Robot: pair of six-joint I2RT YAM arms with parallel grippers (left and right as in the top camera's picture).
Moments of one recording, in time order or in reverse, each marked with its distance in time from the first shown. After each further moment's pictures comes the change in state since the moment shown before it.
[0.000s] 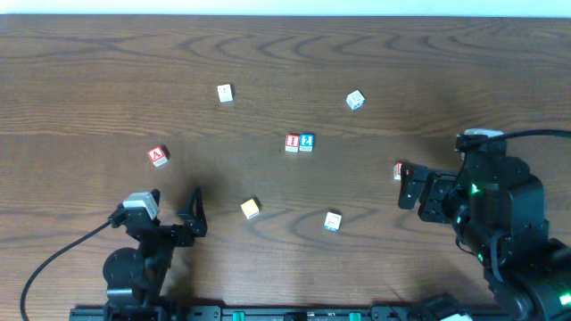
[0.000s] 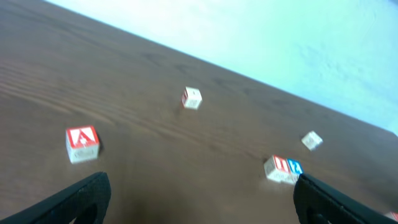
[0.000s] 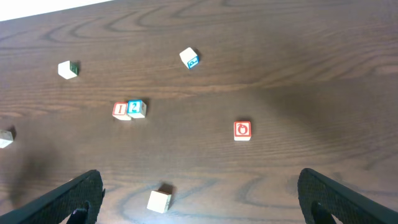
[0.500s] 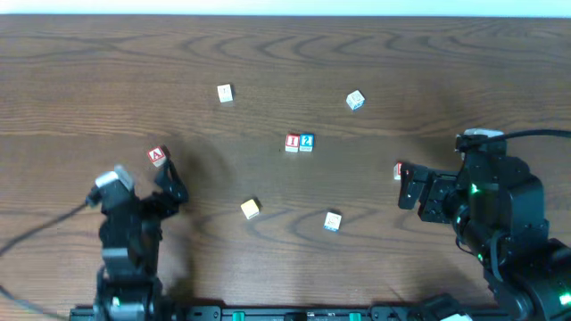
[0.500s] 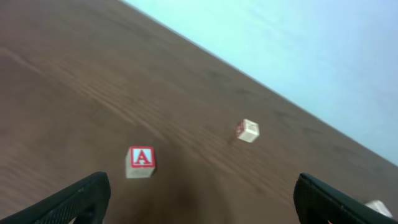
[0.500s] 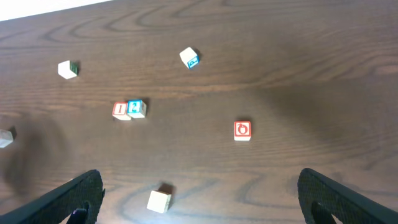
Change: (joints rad) left arm 0.000 0.501 0.177 0.187 -0.285 -0.125; right arm 0.000 0.000 0.000 0.000 0.000 0.000
